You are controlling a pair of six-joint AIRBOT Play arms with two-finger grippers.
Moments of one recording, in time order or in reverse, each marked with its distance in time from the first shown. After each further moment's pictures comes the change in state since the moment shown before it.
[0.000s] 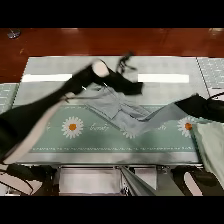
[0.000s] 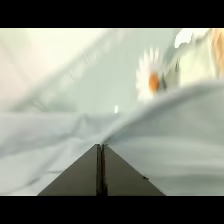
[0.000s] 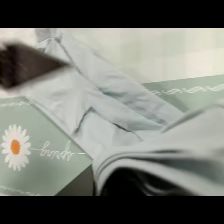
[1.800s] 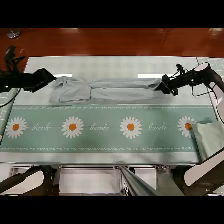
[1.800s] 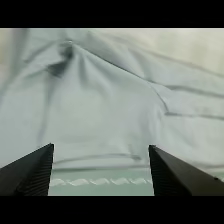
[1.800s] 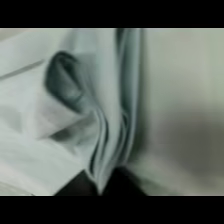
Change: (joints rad) left arm 0.719 0.459 -0.571 0.216 0.053 0.109; right arm -0.140 -1.302 0.659 0.121 0.019 -0.160
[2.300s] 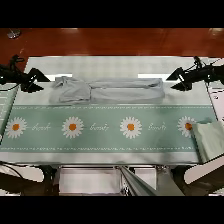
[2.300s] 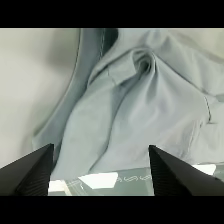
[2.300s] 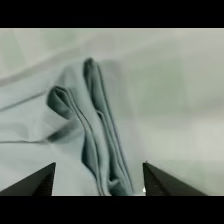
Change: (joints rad) left arm 0.221 -0.444 0.394 -0.005 -0.339 -0.046; right arm -0.126 0.061 0.033 -0.047 0.034 0.008
